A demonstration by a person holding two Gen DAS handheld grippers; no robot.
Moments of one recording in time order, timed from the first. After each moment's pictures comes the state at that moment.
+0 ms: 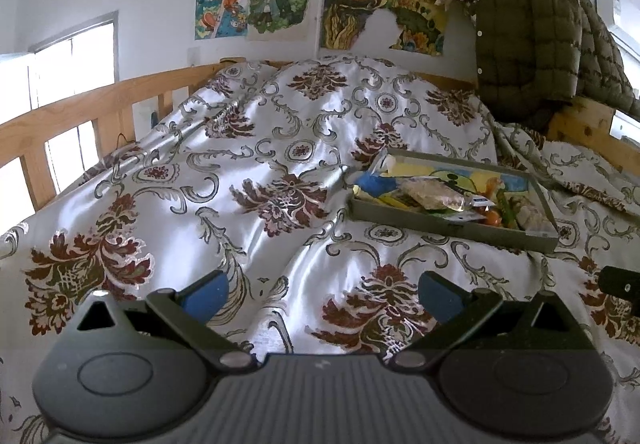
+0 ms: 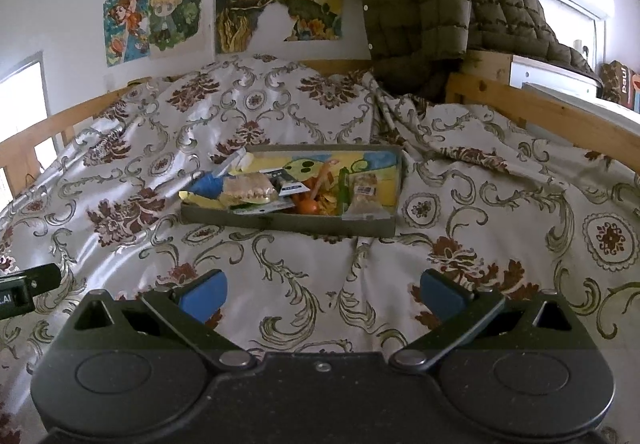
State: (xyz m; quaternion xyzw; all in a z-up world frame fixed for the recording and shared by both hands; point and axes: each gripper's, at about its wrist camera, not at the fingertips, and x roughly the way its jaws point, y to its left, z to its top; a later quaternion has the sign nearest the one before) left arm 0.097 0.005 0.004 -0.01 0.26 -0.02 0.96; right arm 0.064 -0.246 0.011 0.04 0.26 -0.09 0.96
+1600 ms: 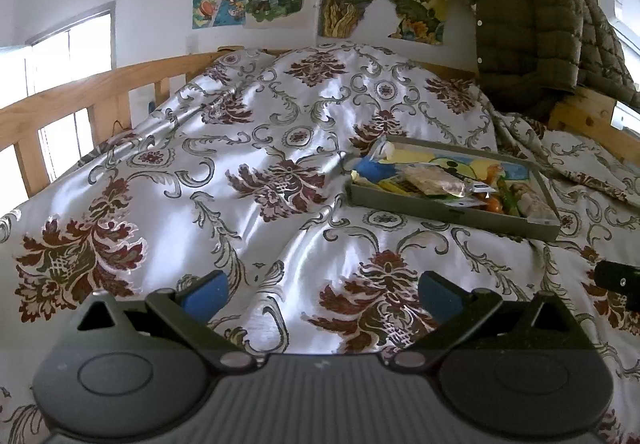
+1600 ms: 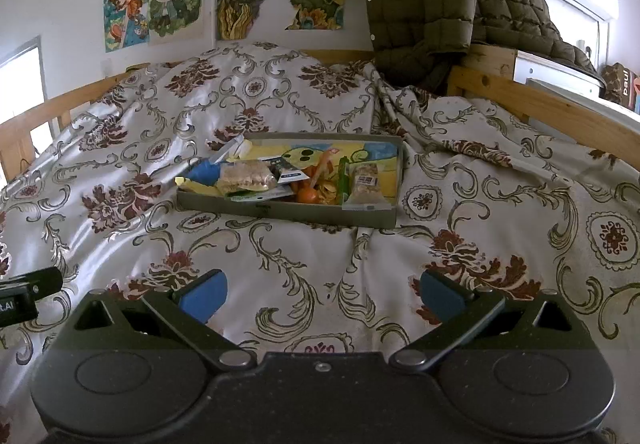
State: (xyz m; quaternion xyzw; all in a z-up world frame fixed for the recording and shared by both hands) left arm 0.101 0.004 -0.010 -0.02 0.28 -0.02 0.96; right arm 0.070 -0.245 0.002 0.03 0.27 -0.09 0.96
